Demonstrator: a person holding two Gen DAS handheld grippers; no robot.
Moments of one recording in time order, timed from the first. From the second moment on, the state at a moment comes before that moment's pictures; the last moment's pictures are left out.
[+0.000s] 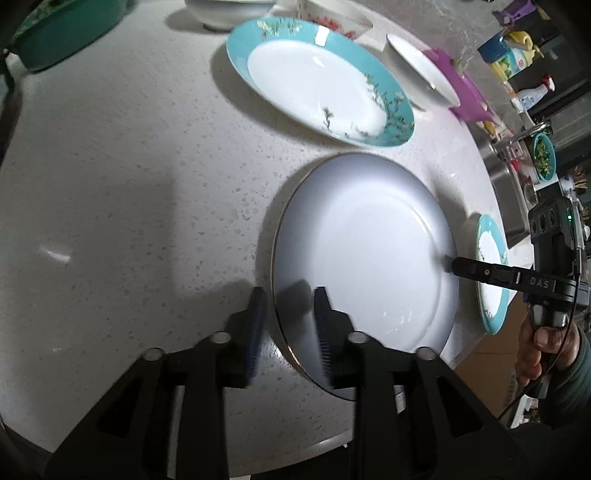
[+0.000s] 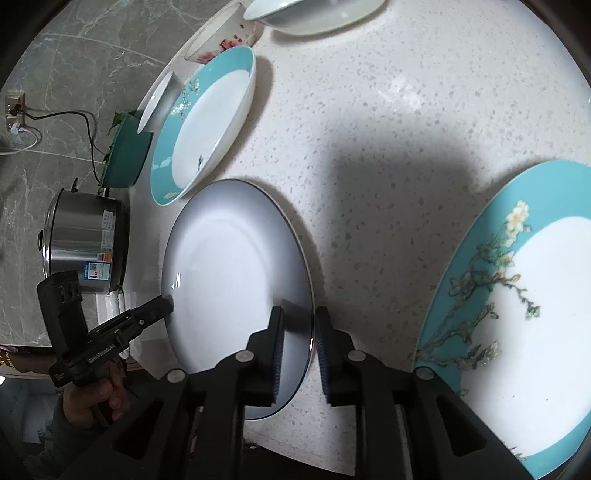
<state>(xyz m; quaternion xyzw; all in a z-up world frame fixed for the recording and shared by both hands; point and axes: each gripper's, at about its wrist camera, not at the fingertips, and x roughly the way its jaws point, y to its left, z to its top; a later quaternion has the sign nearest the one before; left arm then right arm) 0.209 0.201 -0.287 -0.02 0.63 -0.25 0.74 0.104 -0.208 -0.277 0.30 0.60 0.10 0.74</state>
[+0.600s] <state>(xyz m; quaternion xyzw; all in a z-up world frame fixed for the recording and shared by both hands) 0.119 0.072 -0.184 -0.06 0.49 -0.44 0.75 -0.033 -0.319 -0.169 0.40 0.38 0.10 0.83</state>
